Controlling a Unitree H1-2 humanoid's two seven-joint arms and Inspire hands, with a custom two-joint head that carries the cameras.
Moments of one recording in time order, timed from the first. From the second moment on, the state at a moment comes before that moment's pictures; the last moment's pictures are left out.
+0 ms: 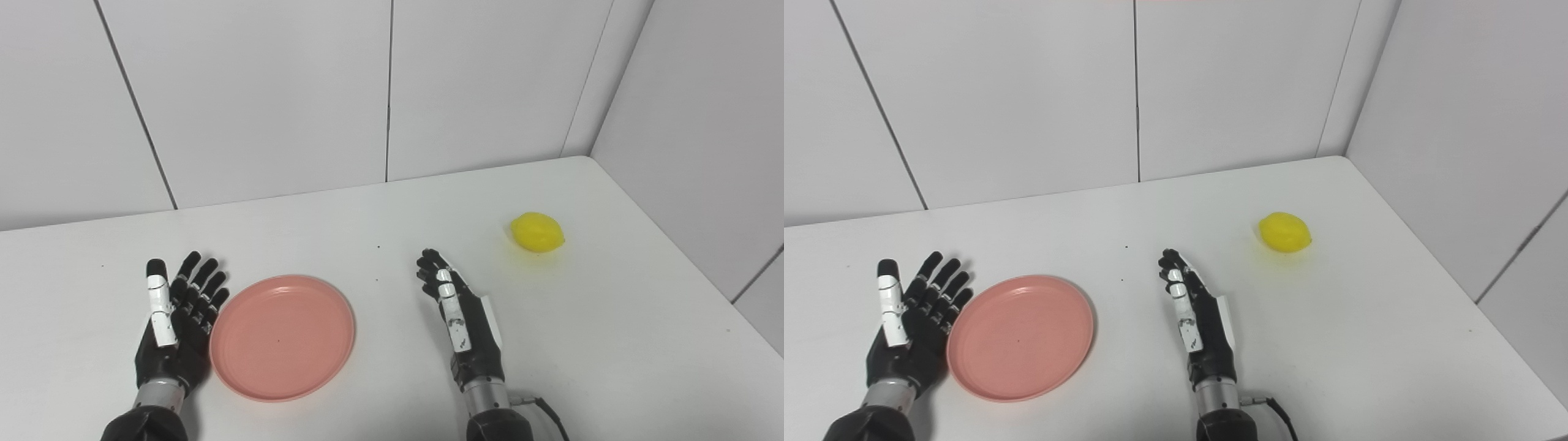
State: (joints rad) left arm -0.24 -0.02 0.09 -0.03 -0.36 0.42 -0.02; right arm 0.02 0.14 0.03 -0.19 -0.17 0.01 -0.16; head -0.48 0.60
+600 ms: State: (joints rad) left arm -0.24 -0.02 0.09 -0.02 -0.36 0.42 -0.03; right arm -0.19 -0.17 0.05 -0.25 -0.81 0.02 -0.18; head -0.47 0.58
